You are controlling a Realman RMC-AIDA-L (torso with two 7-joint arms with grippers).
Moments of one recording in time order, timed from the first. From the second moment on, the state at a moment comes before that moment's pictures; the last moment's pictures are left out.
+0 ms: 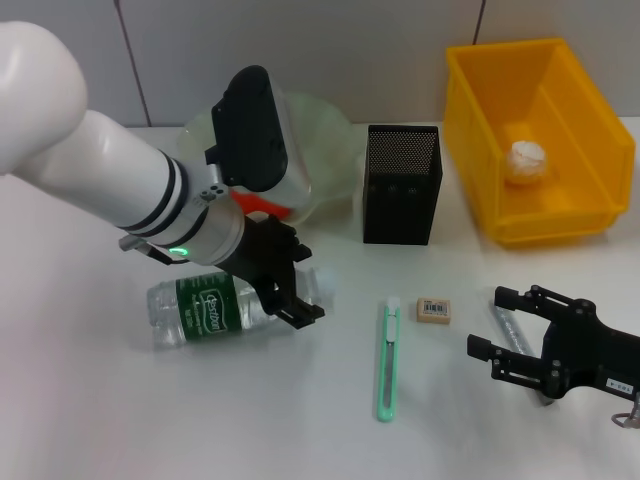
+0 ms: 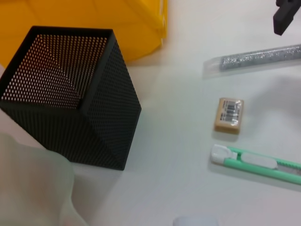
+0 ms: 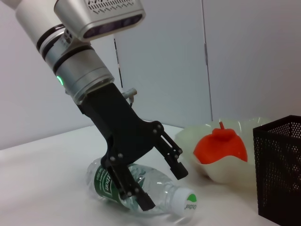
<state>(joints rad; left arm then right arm) -0.81 -2.08 1.47 0.91 2.38 1.15 -1.88 0.36 2.08 -0.62 -0.44 -1.86 -1.49 0.94</state>
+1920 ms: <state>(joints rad) -0.90 -2.08 1.59 0.77 2.43 0.99 -1.94 0.38 2.07 -0.62 -0.44 -1.86 -1.48 0.94</state>
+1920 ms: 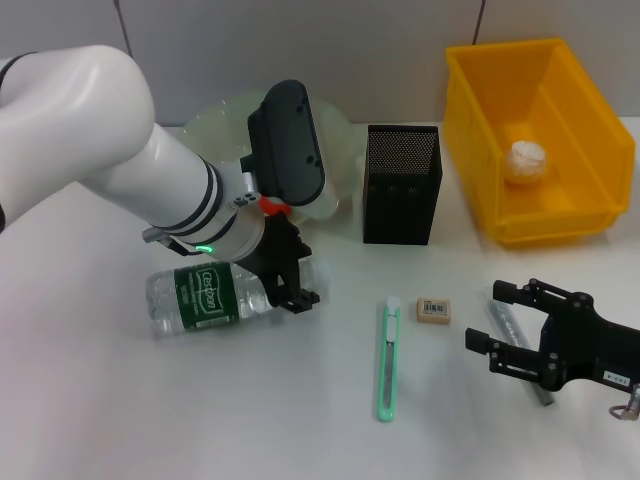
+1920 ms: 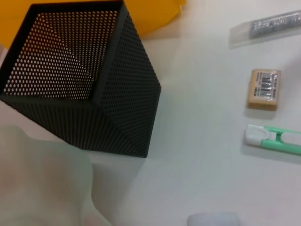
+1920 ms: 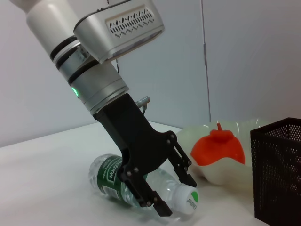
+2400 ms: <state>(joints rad) -0.90 -2.08 1.65 0.78 2.45 0.96 -1.96 0.38 2.08 -0.62 -0.44 -1.86 -1.47 0.94</state>
